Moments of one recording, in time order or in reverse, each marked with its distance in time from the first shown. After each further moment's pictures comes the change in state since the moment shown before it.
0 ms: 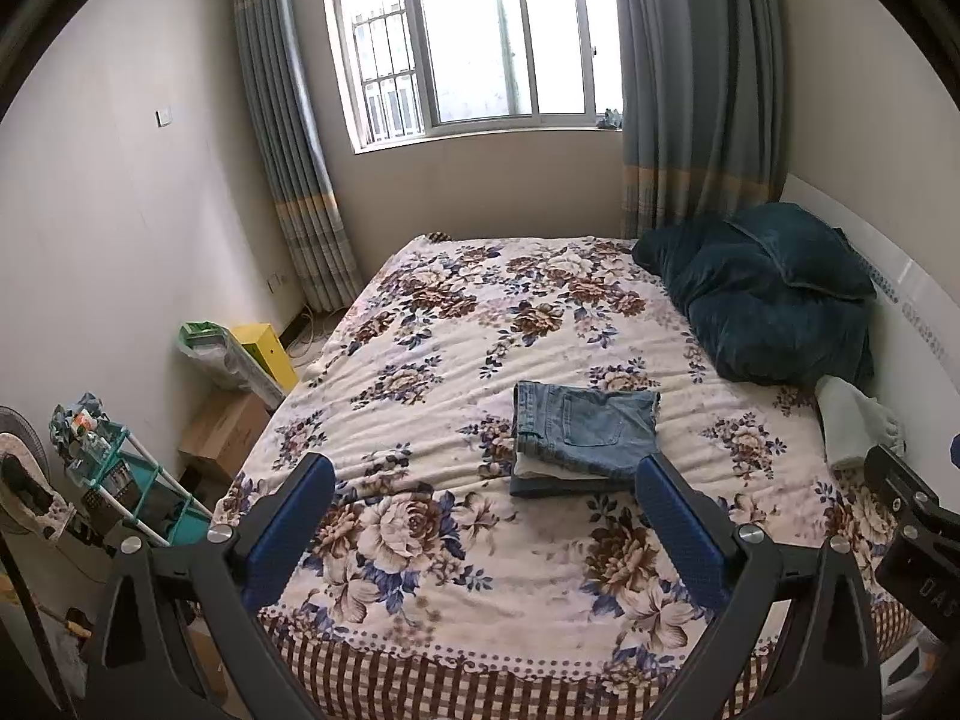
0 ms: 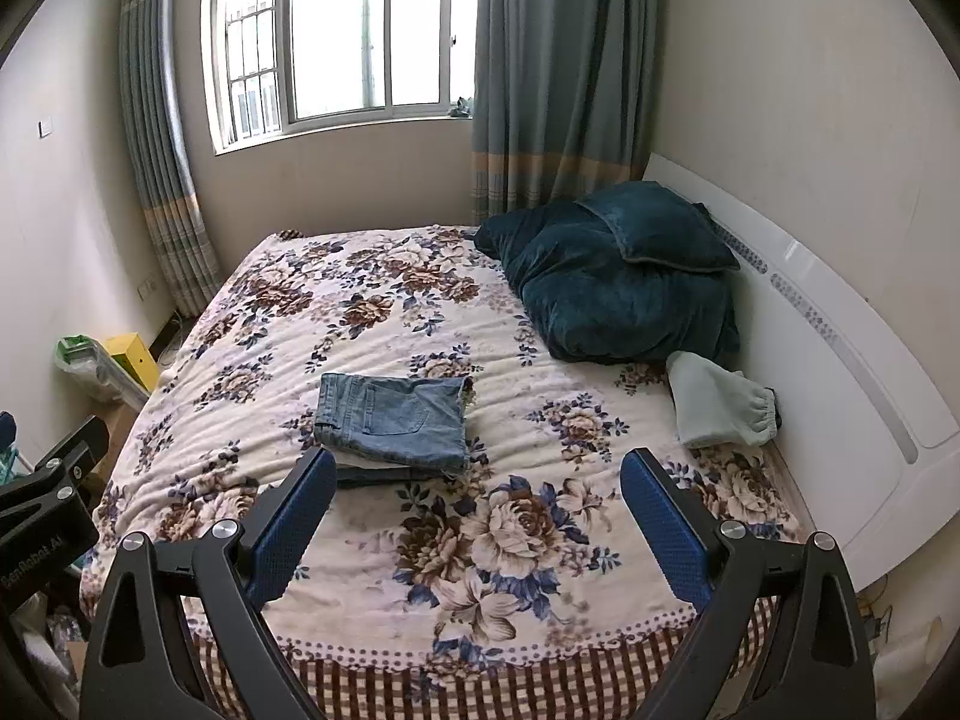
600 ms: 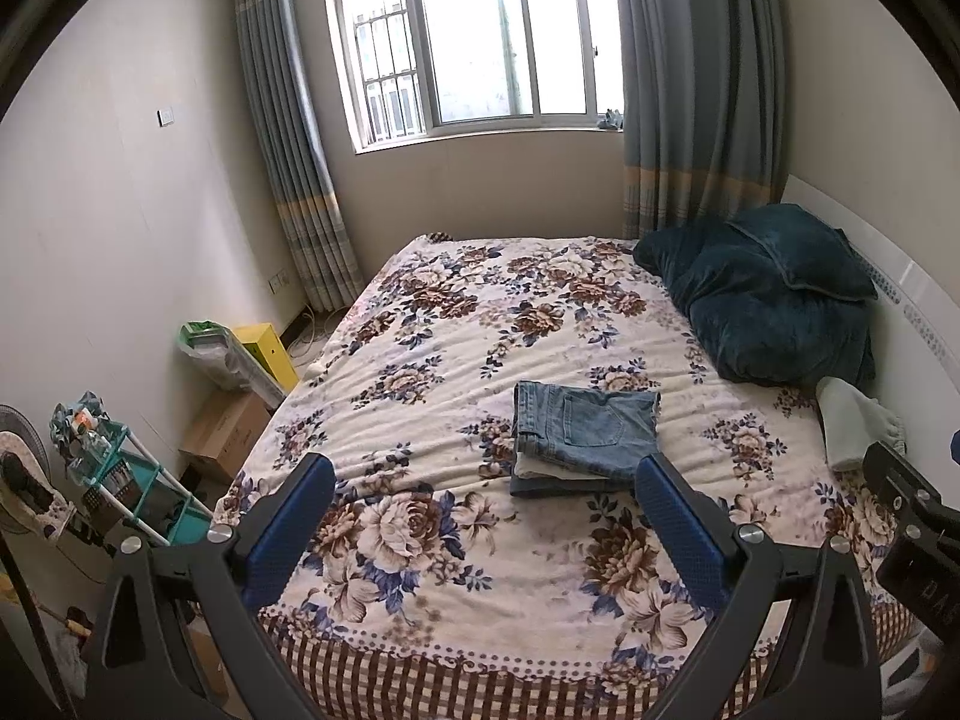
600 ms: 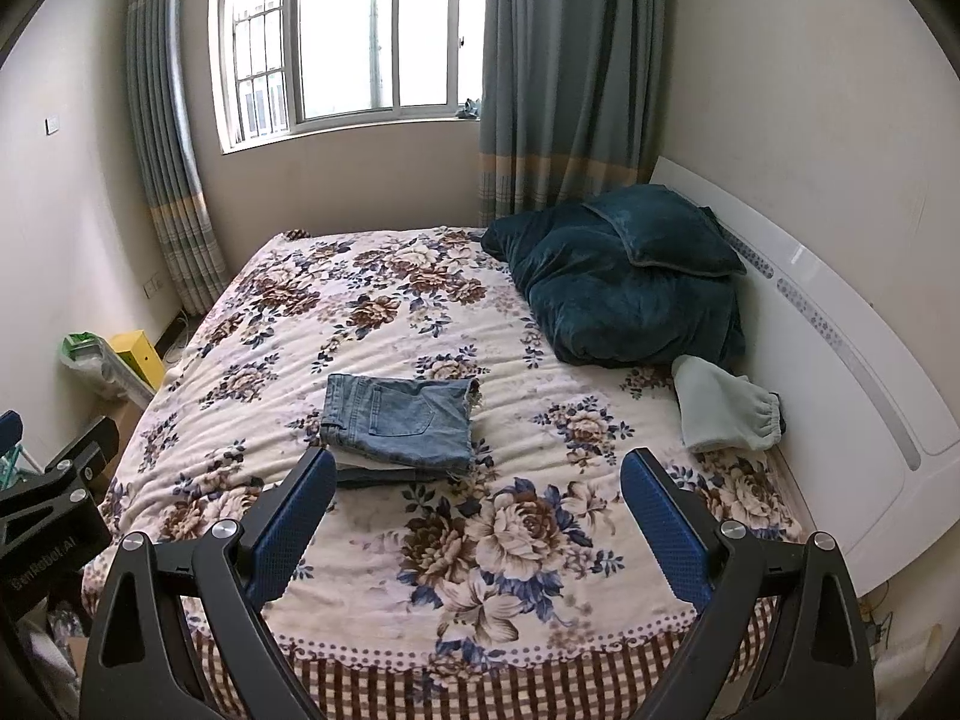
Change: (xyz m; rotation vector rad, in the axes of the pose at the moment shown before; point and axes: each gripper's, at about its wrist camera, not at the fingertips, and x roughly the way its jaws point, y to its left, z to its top) left arm 0.003 0.001 0.000 -0.002 0.004 -0.003; right arm 0.002 0.003 0.002 -0.005 0.001 0.012
